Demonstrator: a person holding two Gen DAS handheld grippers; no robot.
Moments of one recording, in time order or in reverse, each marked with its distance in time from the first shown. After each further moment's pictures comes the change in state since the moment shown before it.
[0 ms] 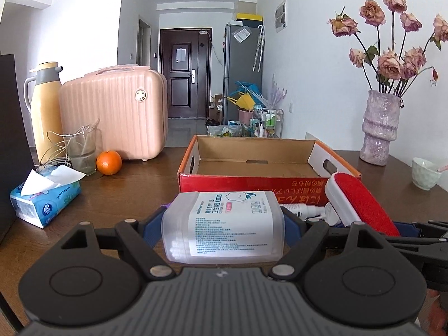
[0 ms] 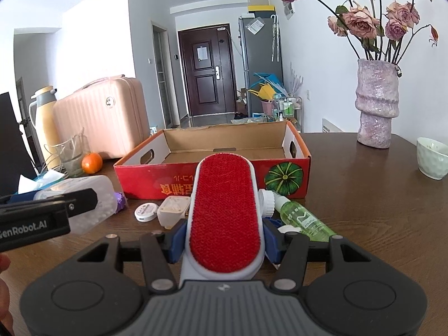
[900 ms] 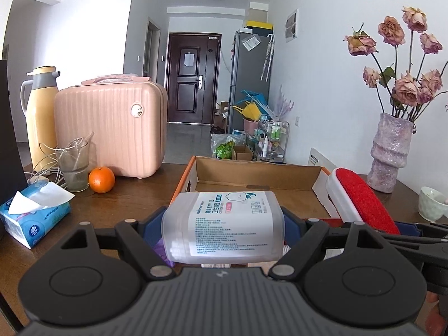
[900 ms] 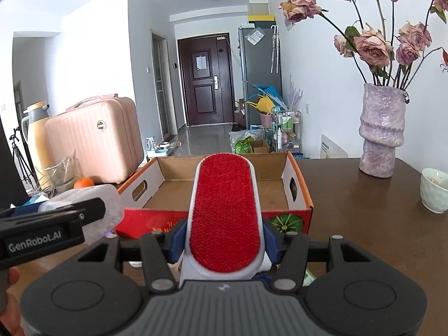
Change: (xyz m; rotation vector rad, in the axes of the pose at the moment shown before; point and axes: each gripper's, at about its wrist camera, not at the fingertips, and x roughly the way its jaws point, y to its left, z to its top) left arm 0.037 -0.006 0.043 -0.053 -0.027 0.018; right arm 0.026 0.001 0.059 -0.018 -0.040 -0.015
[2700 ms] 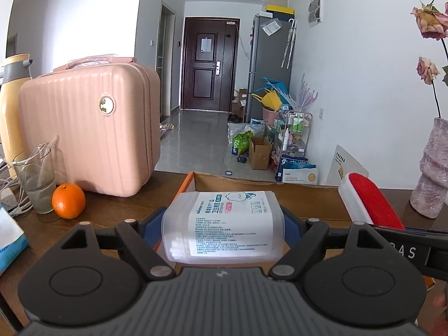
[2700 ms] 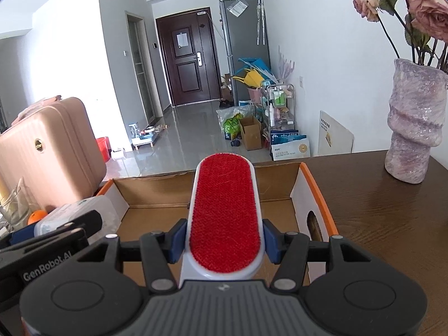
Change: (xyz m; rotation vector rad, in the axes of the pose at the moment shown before) left arm 0.162 -0.009 0.049 -0.029 0.063 0.079; right arm 0.161 -0.020 0.074 0.089 0.125 -0.038
